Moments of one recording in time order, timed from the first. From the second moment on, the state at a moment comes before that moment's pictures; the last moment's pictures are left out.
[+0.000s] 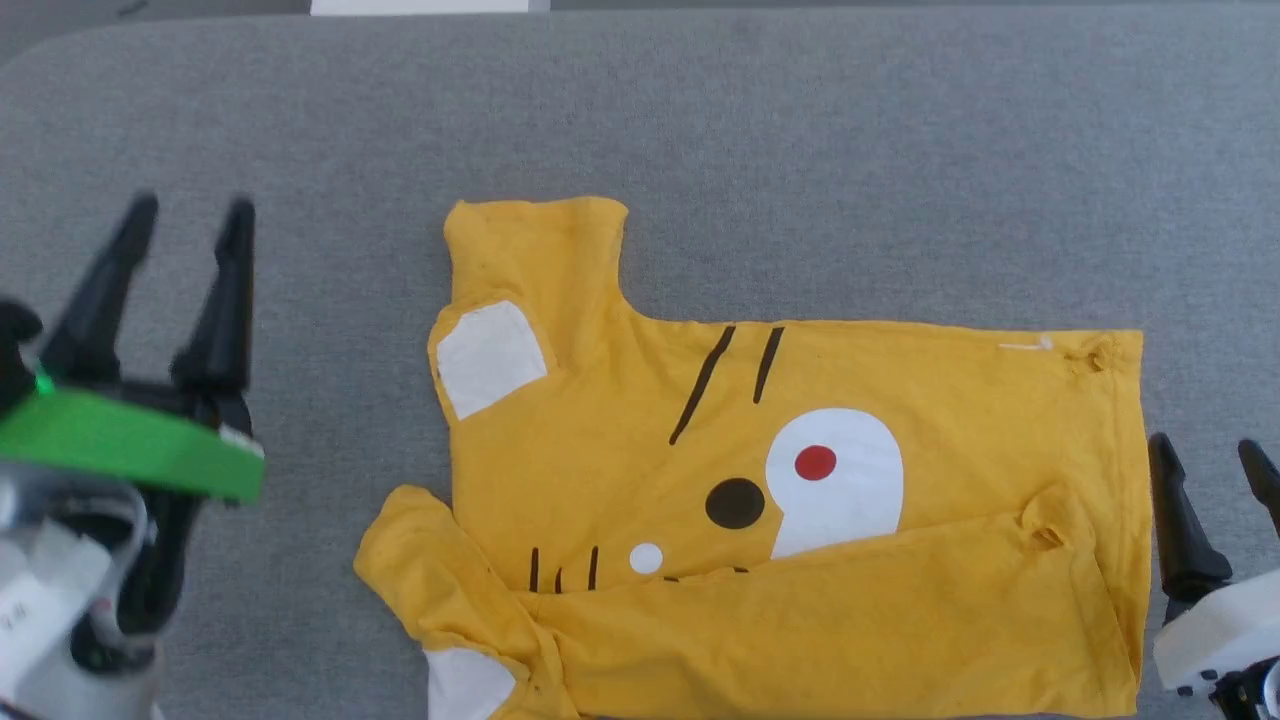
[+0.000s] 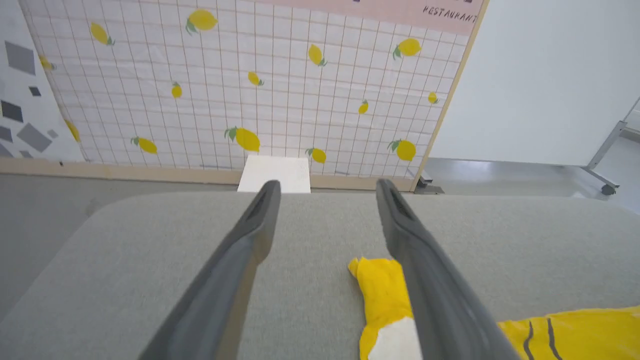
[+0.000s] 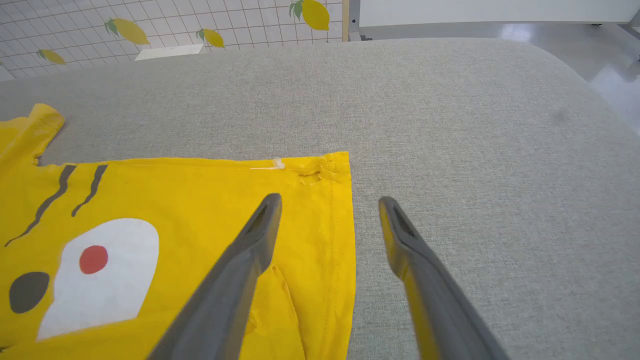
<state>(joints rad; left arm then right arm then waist) -0.19 0.45 -0.04 -0.33 -0.60 0.02 0.09 0.13 -0.05 -0.26 -0.37 0.19 0.13 0.34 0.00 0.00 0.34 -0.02</state>
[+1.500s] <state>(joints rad) -0.81 0.68 -0.43 0.09 -0.97 -0.12 0.65 0.00 -0.05 -0.21 -0.39 0.16 0.13 0.29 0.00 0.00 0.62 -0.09</state>
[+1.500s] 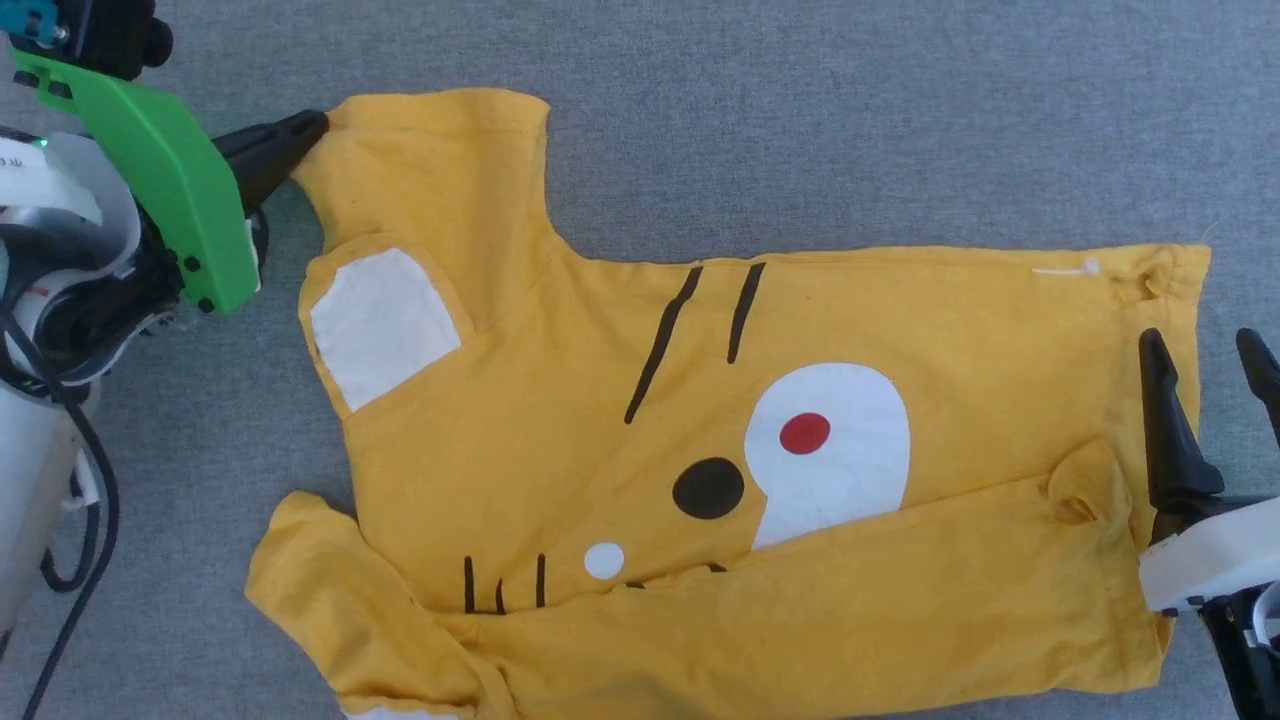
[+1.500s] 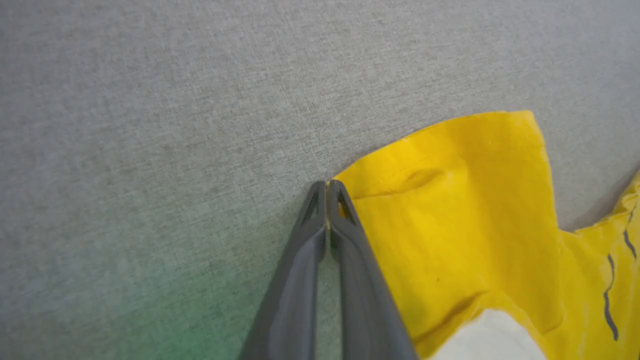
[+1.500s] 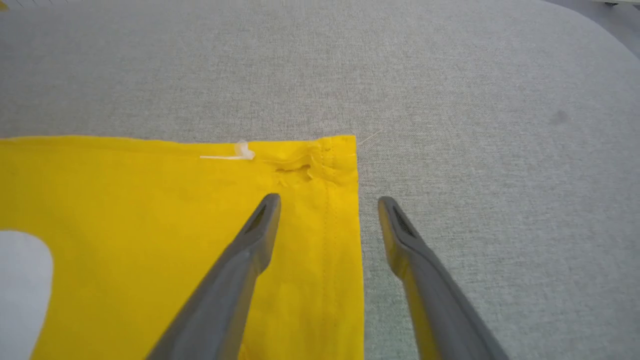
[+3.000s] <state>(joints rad) -0.69 0.73 -0.43 -0.05 -1.05 -0.12 0.31 -0.21 -0.15 -0.21 -0.32 0.19 0.13 0.57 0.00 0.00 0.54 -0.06</state>
